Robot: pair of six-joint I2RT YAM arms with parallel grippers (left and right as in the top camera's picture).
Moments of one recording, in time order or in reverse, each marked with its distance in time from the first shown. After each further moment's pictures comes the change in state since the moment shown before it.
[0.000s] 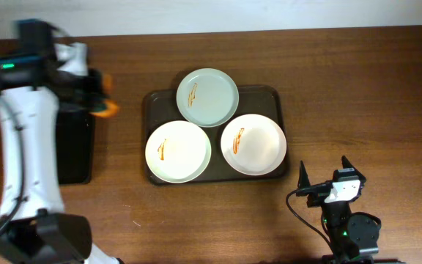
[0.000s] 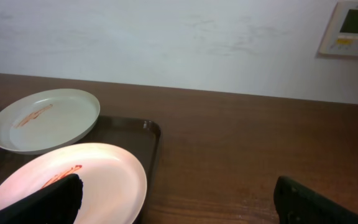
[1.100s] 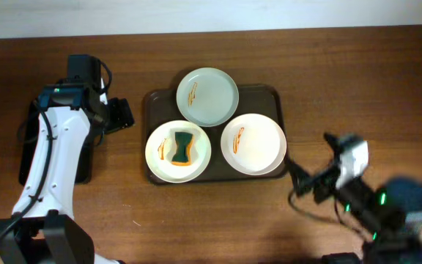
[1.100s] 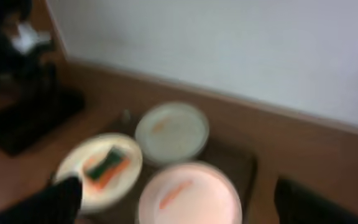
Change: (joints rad) left arm -0.098 -0.097 -0.417 0.237 -0.282 -0.218; right arm -0.002 0.564 0.769 -0.425 -0.464 -0.031
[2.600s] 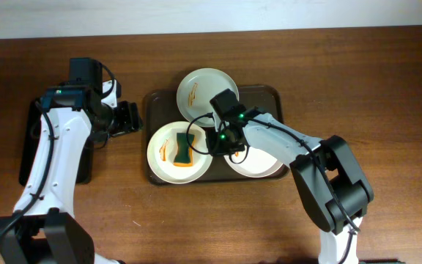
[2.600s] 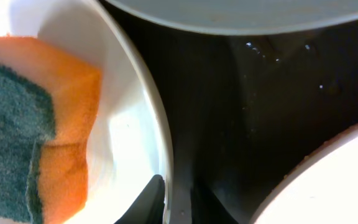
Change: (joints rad) left arm 0.000 0.002 -0.024 0.010 0.198 0.114; right arm 0.489 1.477 0.564 -0.071 0.166 0.494
